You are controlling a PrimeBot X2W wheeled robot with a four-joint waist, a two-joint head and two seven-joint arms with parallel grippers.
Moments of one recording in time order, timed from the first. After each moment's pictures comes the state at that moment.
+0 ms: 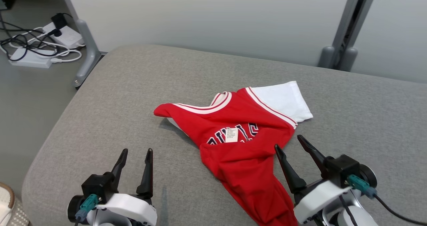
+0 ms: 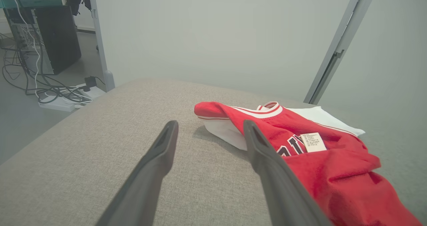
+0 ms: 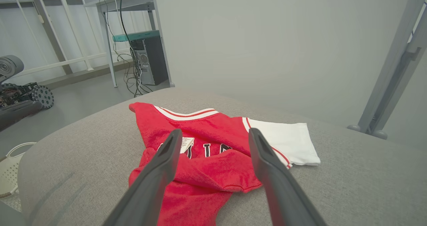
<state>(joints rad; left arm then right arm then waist) -0.11 0.09 -0.21 0.37 -0.36 0.02 -0.26 -0.16 -0.09 0.31 0.27 0.21 0.13 -0.19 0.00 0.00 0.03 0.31</state>
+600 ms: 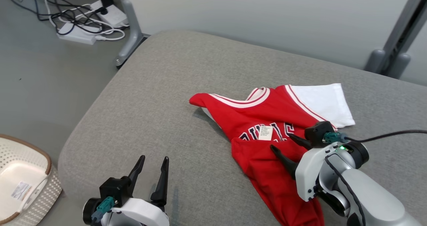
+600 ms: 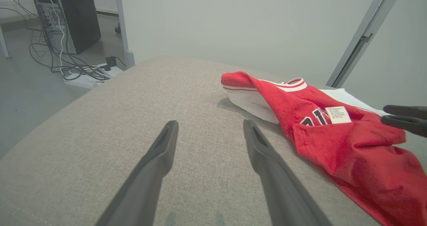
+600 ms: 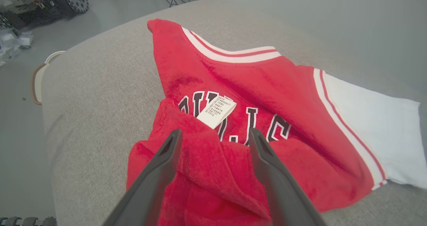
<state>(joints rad) -0.11 0.05 -0.25 0.43 -0.32 -0.03 -0.26 -0.50 -0.25 0.66 0.57 0.51 0.13 0.10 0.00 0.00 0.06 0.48</state>
